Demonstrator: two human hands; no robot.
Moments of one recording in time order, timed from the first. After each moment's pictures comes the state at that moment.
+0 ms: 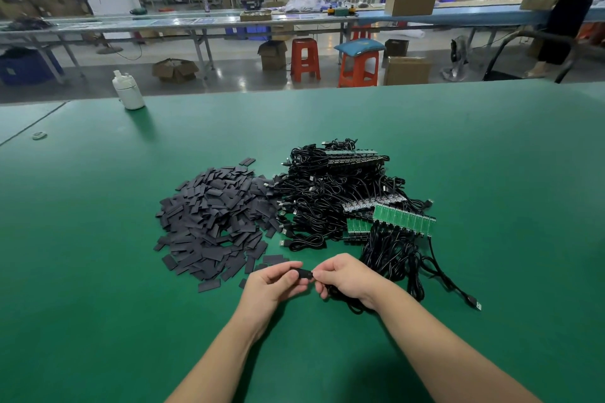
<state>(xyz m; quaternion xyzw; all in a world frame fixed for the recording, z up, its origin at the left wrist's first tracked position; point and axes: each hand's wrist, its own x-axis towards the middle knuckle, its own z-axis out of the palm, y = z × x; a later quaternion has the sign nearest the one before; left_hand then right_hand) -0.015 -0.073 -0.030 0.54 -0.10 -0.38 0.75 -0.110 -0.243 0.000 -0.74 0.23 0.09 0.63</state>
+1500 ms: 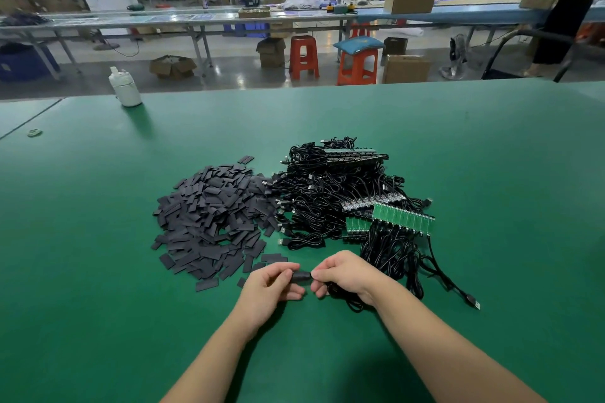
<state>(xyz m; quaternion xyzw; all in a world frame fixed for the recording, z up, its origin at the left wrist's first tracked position) -0.011 -0.068 -0.032 0.66 -0.20 -0.35 0.63 -0.107 -0.247 -0.001 -0.71 0.26 0.09 0.64</state>
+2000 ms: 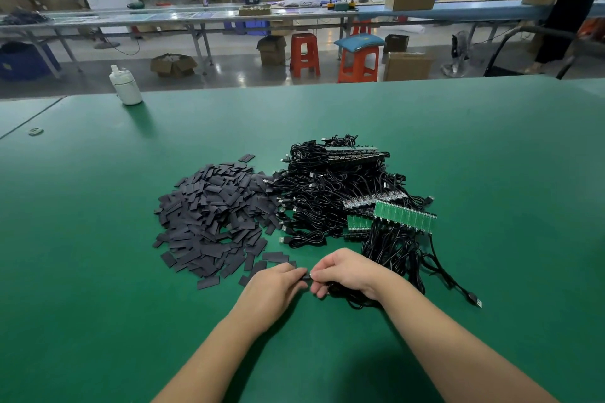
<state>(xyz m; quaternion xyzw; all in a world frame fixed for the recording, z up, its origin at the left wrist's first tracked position) -0.007 -0.066 -0.018 0.81 -0.54 -0.02 0.22 -0.107 -0.250 0.007 -0.73 0.22 0.14 0.63</state>
